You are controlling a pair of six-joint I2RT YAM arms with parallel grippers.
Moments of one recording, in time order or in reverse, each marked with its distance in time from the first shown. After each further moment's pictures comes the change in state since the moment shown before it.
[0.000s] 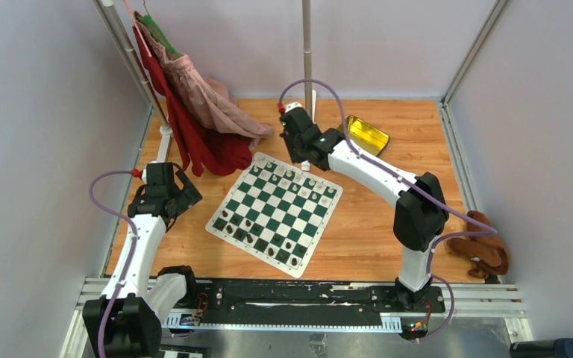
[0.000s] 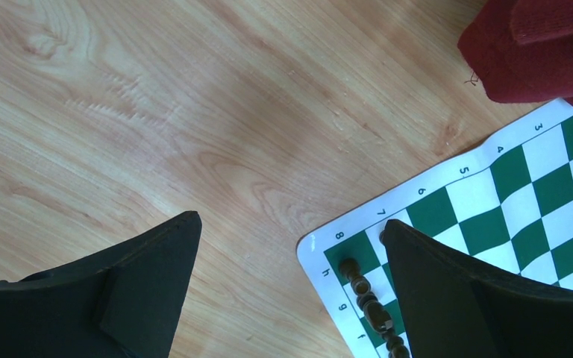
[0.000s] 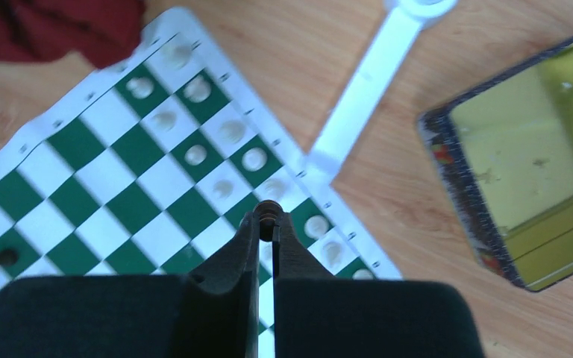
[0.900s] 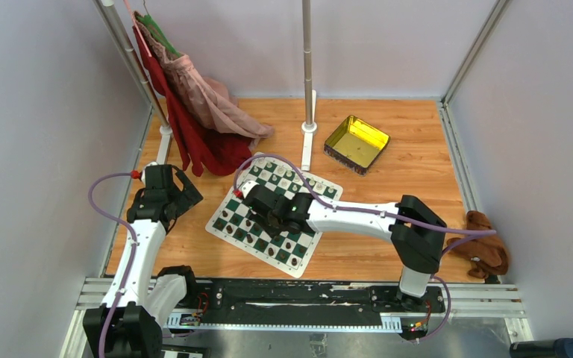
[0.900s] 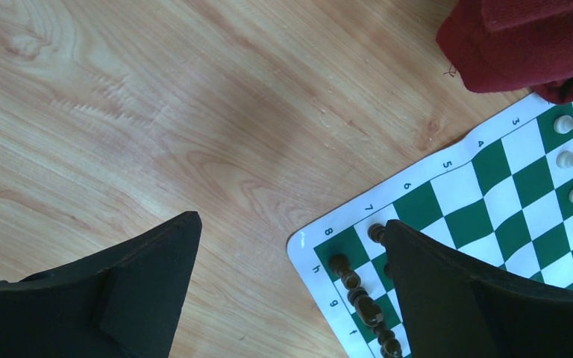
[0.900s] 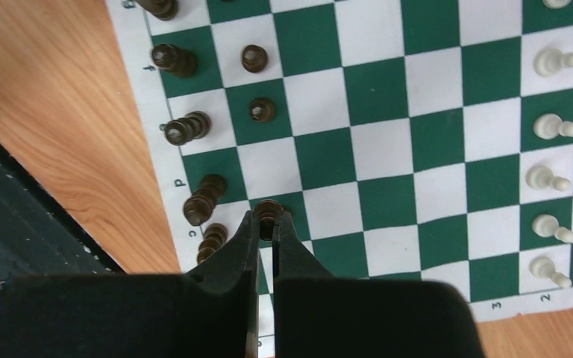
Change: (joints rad) left arm 0.000 -0.048 -0.021 0.012 0.027 -0.005; right arm 0.453 -0.094 -0.343 0.071 -0.103 -0.006
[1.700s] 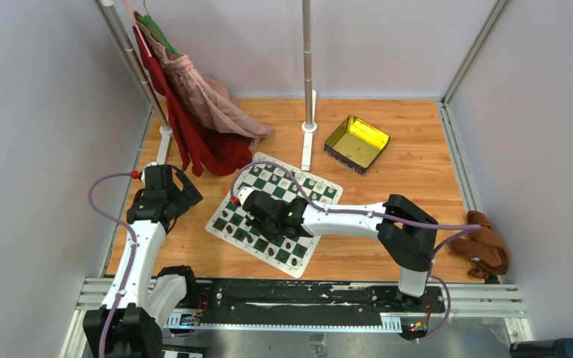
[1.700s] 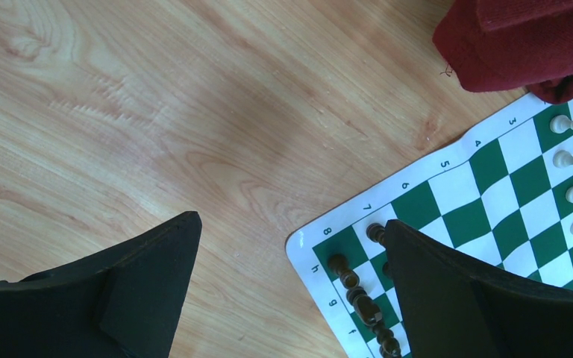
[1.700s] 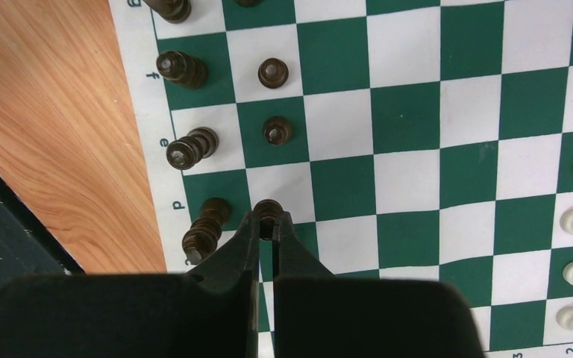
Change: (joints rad) left arm 0.000 -0.008 -0.001 0.000 0.003 0.000; right arm 0.015 0.046 -0.053 0.144 -0.036 -0.055
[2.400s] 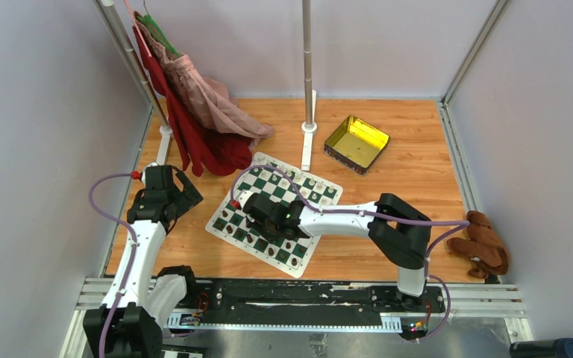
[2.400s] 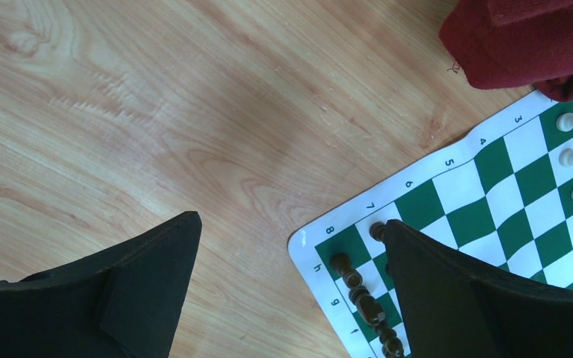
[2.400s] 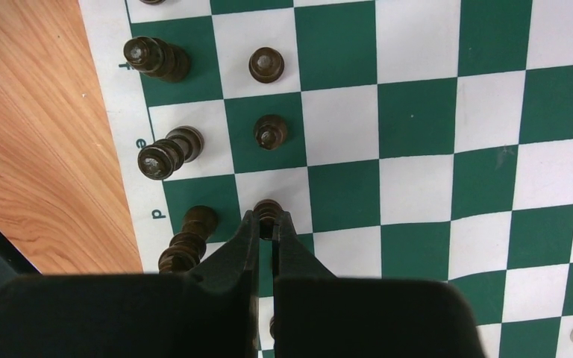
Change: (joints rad) left arm 0.000 0.002 -0.006 0.000 -0.001 0.000; right arm -0.009 0.047 -0.027 0.037 0.000 -0.024
